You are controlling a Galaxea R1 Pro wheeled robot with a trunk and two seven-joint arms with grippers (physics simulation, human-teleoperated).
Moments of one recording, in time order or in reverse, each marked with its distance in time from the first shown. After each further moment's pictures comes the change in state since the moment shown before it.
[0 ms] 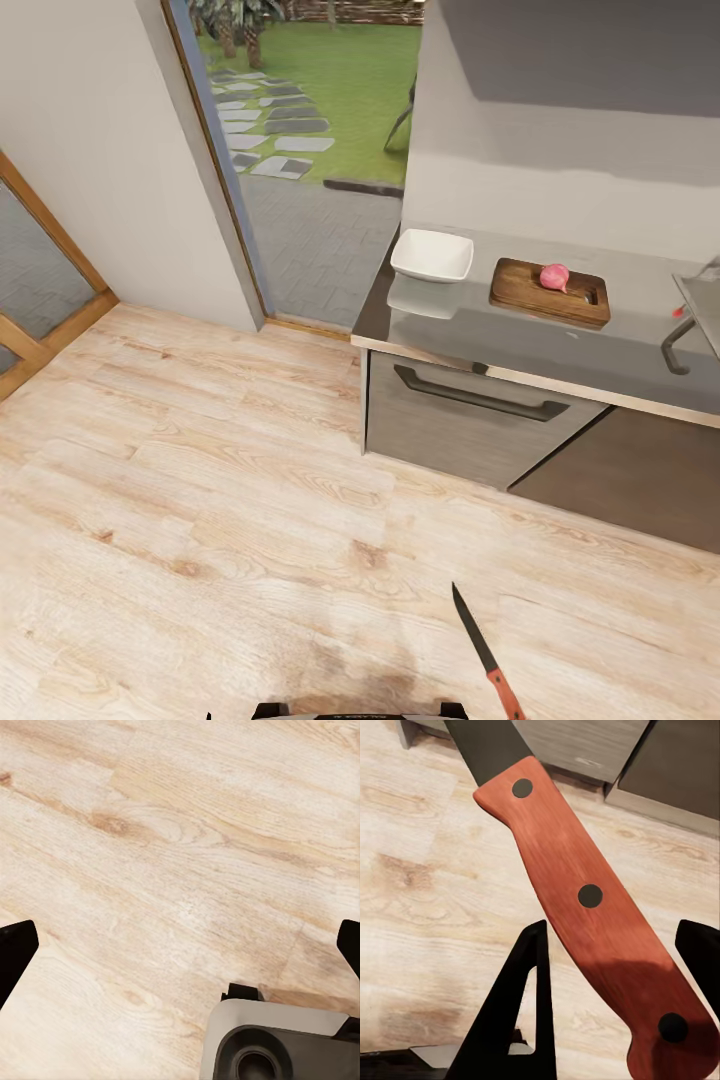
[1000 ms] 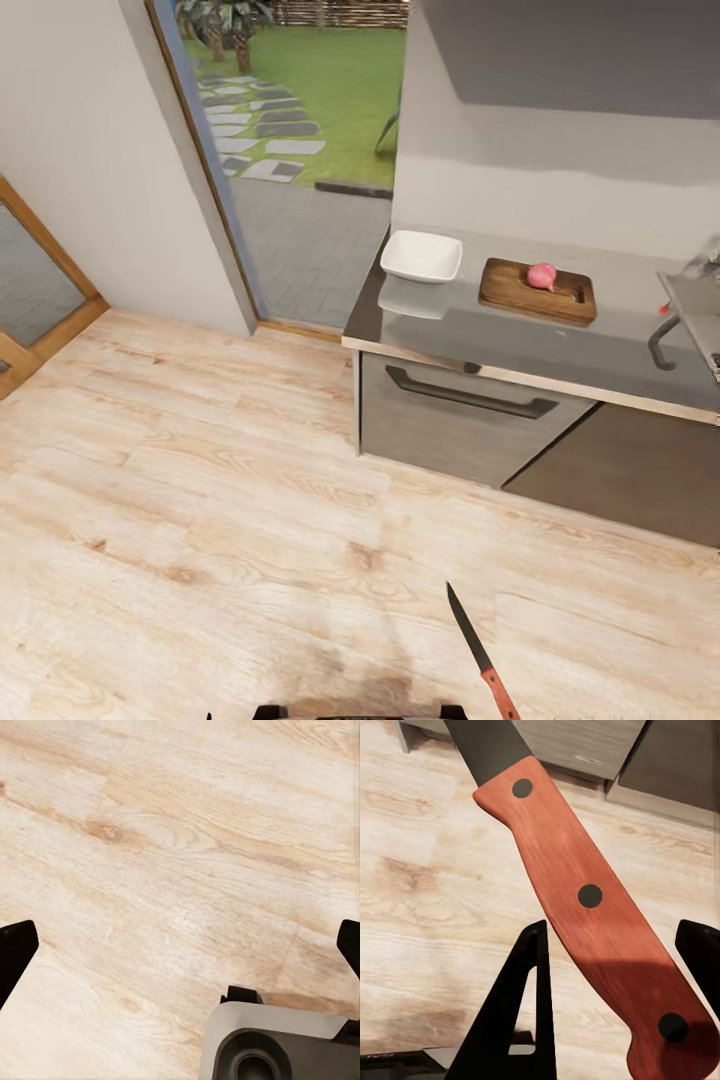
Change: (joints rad) left arm 0.000 -0.001 0.000 0.000 0.000 0.000 0.000; right arm 0.000 0.011 -0.005 -0.002 -0.004 0.000 0.018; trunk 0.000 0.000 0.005
